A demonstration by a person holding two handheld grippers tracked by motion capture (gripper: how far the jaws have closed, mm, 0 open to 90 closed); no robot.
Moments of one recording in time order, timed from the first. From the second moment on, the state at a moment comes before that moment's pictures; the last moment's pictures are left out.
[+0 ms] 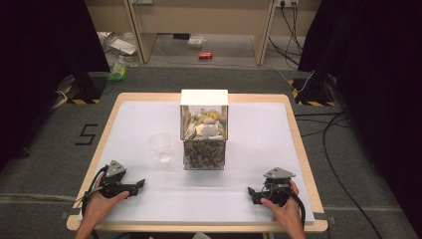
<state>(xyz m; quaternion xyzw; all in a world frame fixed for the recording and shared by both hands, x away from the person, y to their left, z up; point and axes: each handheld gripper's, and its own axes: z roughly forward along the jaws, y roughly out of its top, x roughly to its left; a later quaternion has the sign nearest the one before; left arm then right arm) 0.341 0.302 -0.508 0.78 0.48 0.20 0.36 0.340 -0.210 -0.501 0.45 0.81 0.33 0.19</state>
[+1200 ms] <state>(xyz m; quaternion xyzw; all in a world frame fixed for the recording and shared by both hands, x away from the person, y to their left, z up) 0.330 0.269 -0.402 0.75 0.36 0.16 0.53 0.340 -0.210 -0.501 0.45 0.81 0.33 0.19</state>
